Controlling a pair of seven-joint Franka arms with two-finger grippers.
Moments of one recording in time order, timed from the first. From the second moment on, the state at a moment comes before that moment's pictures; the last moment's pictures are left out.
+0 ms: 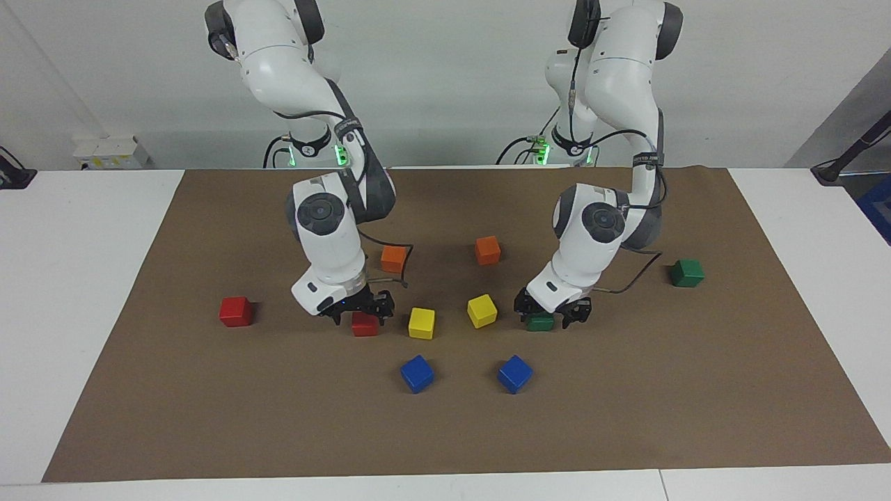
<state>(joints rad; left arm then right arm) -0.34 0.48 -0.04 -1.73 -0.08 2.28 -0.08 0.19 0.48 0.12 -1.70 -0.06 2.23 0.40</state>
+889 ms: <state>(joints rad) -0.25 0.36 -0.01 -1.69 -0.06 2.11 -0.12 0.14 0.46 0.12 -1.69 -0.06 2.12 0.28</state>
